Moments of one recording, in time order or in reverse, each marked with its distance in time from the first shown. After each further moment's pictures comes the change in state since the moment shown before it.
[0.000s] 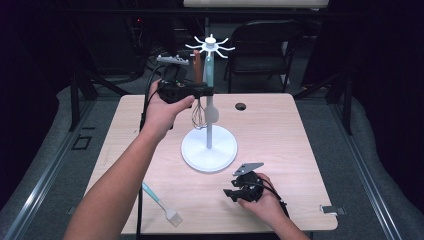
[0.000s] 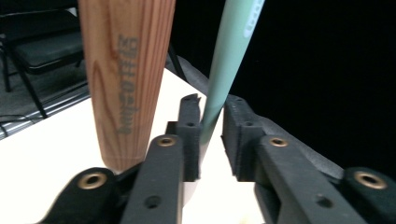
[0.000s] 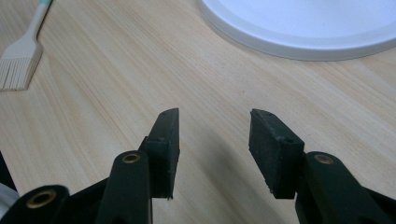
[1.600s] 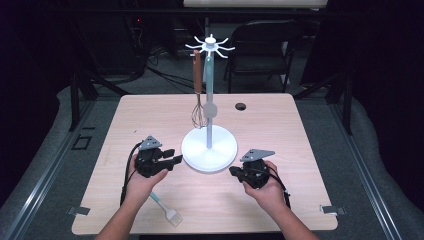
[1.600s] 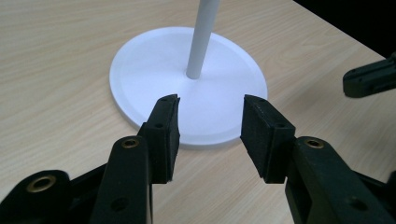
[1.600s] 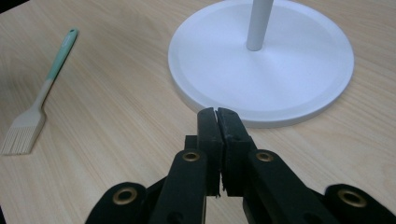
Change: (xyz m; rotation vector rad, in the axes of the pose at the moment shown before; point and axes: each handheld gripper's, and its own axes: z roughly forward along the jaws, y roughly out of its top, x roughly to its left) left arm 0.032 -0.222 -0.011 0.095 0.208 -0.082; right arm -0.016 0.028 -0.028 -0.184 -0.045 0.020
